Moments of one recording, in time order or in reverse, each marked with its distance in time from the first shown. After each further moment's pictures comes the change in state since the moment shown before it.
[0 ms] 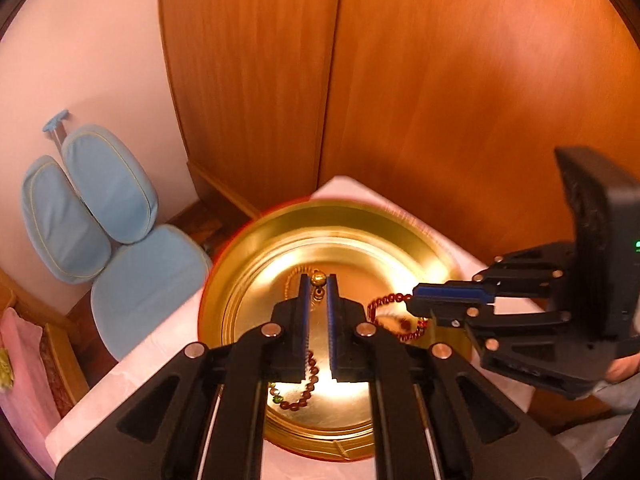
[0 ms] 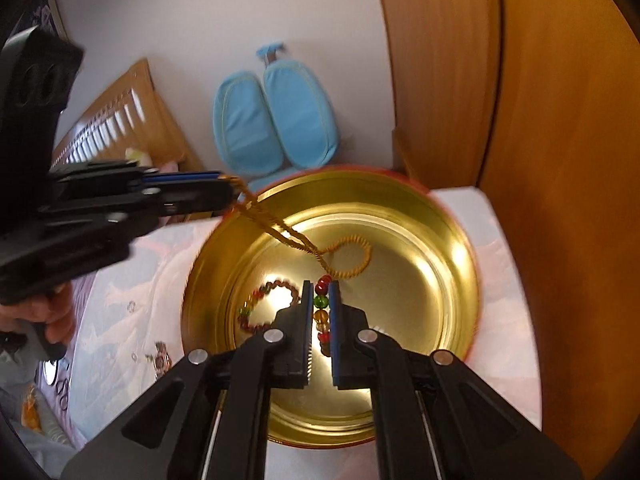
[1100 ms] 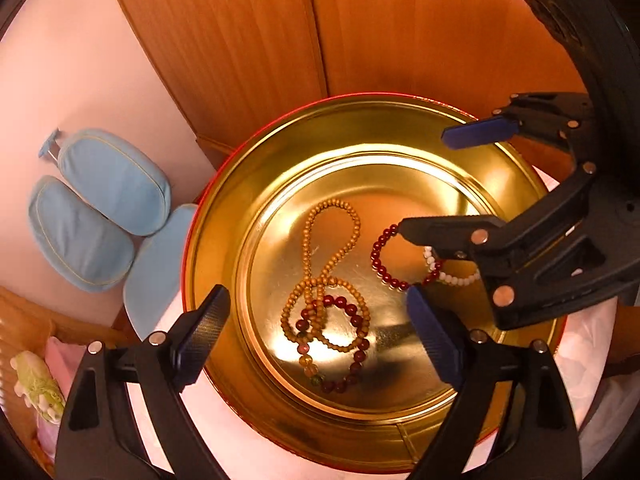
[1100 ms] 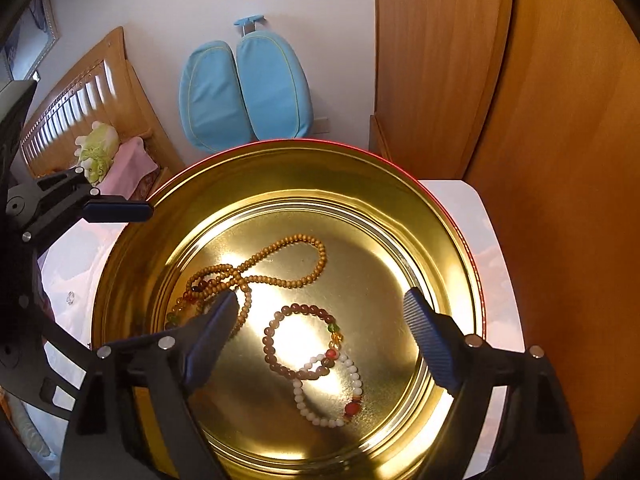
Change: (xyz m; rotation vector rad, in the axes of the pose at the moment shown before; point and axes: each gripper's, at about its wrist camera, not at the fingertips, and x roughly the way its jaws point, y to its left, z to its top) left arm 0.051 -0.015 -0.047 0.174 0.152 0.140; right arm 0.048 -0.014 0.009 -0.033 0.014 -0.126
